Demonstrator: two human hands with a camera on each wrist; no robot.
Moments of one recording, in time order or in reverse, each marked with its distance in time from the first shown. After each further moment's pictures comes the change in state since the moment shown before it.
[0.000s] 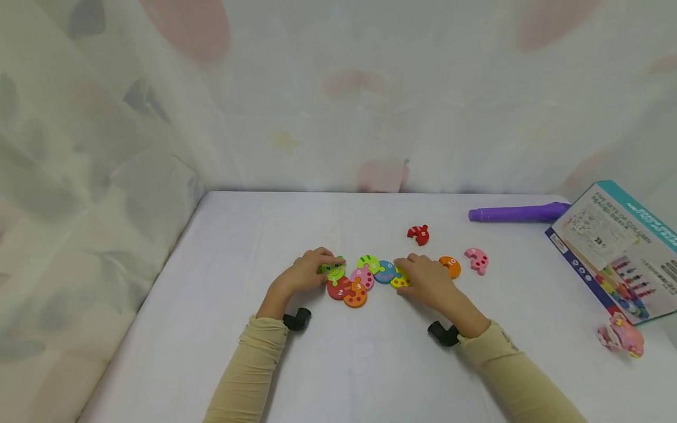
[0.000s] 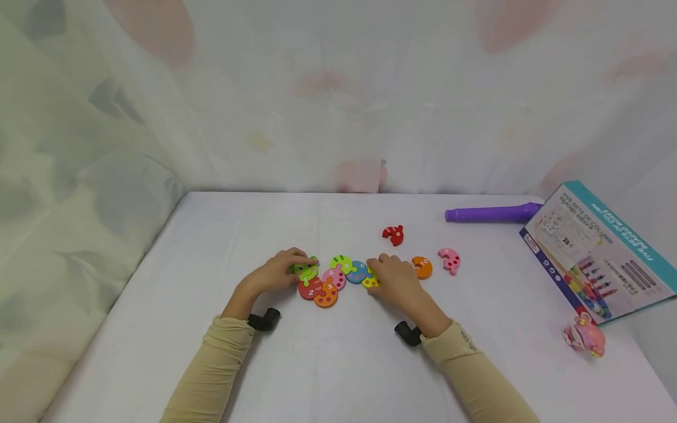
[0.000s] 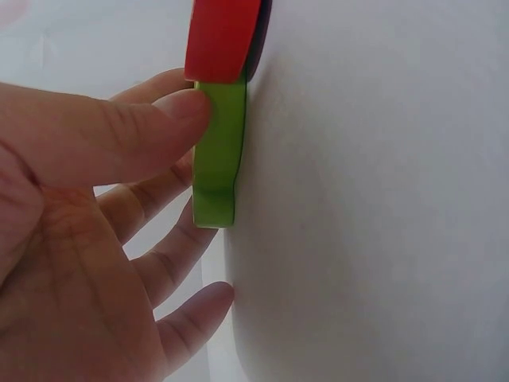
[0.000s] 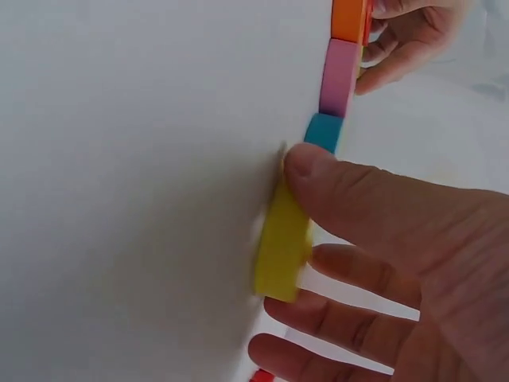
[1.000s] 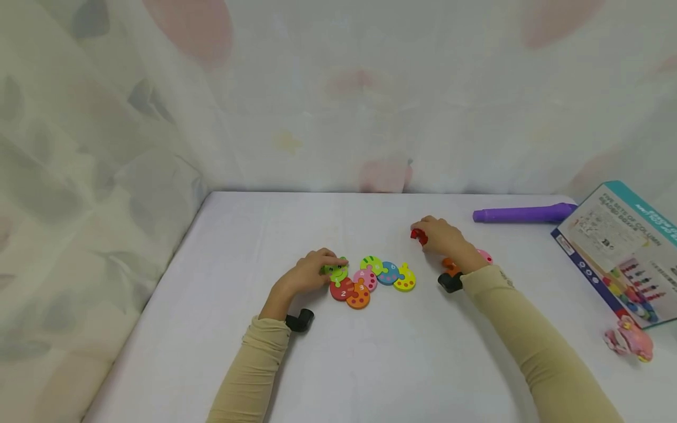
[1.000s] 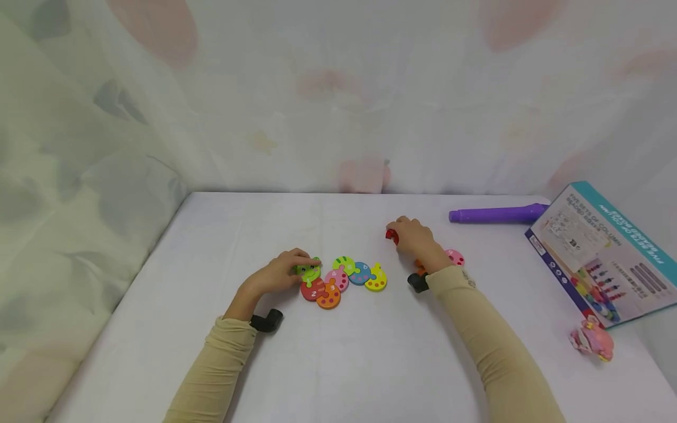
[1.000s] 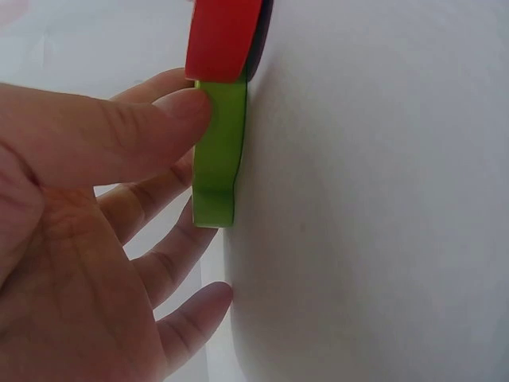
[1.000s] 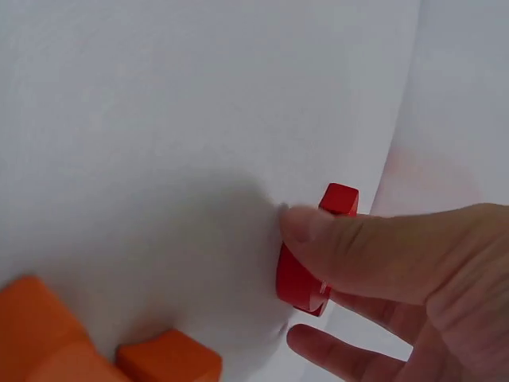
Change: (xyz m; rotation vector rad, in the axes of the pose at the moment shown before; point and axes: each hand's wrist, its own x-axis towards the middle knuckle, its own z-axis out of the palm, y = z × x) left_hand -0.001 -0.002 0.000 0.006 -0.002 0.008; right_hand 0.069 0.067 -0.031 0.087 -0.119 0.119
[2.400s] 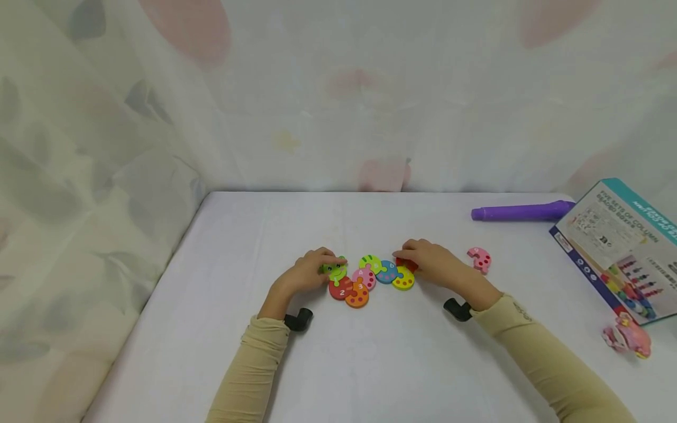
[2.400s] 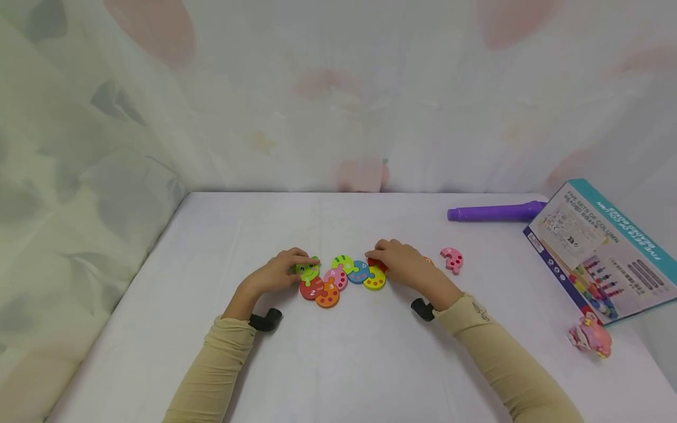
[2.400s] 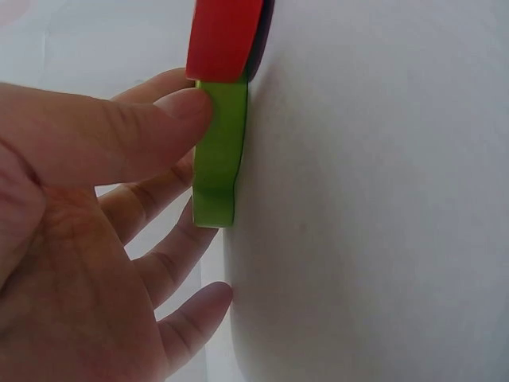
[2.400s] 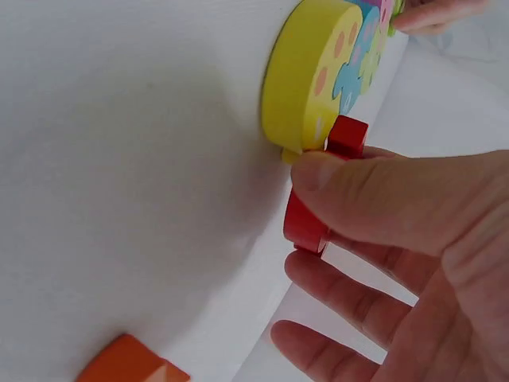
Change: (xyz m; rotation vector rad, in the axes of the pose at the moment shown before) left_hand -0.001 0.003 -0.002 -0.004 -0.007 -0.015; right_hand -0.053 -0.032 0.017 -0.118 0.081 -0.407
